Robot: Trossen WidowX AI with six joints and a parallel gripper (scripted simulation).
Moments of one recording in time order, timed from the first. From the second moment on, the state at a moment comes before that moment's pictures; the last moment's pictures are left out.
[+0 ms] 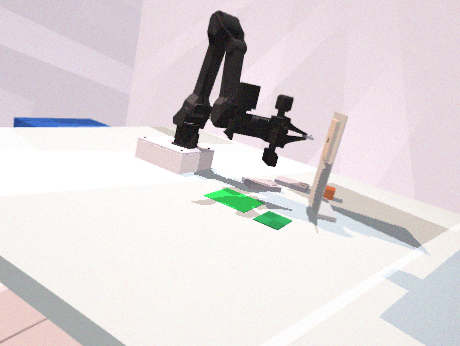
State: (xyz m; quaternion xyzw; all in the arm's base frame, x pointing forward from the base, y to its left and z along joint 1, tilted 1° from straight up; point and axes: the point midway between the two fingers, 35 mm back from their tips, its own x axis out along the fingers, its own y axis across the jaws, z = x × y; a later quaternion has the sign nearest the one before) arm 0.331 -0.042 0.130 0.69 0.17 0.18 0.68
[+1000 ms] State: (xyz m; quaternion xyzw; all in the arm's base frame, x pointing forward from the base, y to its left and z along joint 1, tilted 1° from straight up) arm 0.318 -0.048 0.143 0.69 0.17 0.18 0.68
